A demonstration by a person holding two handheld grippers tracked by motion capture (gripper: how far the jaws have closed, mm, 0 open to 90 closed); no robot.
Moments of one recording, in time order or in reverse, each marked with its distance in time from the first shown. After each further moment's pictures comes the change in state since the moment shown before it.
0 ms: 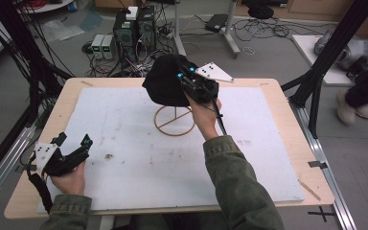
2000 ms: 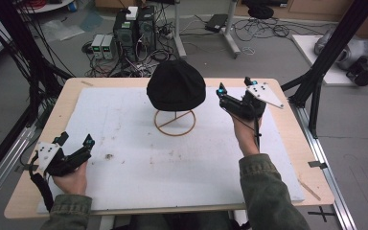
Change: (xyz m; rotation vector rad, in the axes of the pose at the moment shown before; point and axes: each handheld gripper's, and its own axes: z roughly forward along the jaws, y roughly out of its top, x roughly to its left) left arm -0.006 0.001 0.000 -0.006 -0.012 0.015; right arm -0.069 -0.030 -0.098 -0.055 -0.299 0.031
